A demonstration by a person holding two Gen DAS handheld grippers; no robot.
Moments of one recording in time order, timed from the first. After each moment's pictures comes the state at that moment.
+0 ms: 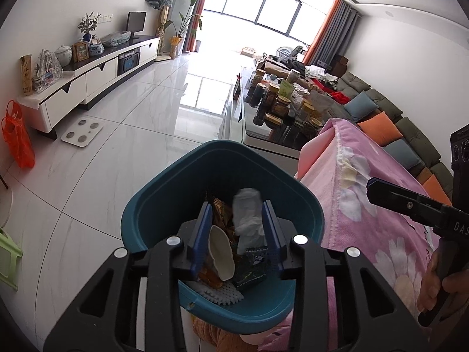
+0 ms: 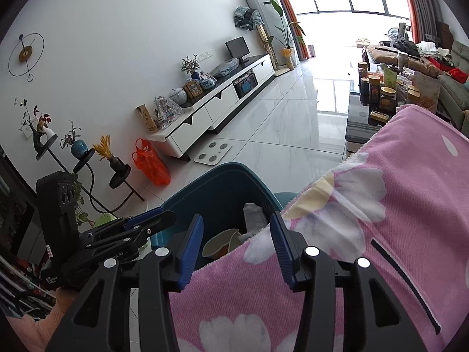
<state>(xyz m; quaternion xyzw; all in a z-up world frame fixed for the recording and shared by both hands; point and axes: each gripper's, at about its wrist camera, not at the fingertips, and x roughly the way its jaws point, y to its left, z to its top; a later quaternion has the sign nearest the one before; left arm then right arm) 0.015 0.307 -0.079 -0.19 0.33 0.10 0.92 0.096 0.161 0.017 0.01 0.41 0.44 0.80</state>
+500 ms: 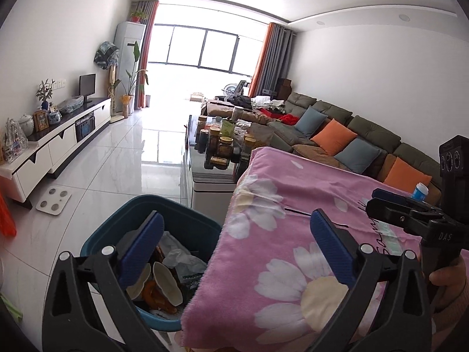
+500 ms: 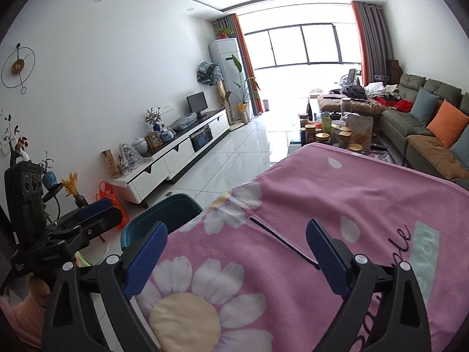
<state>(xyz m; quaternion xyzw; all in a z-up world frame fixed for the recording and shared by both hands) -0.016 0.193 -0.014 -0.10 0.22 0.00 0.97 0.038 0.021 0.048 0.03 0.28 0.31 0.91</state>
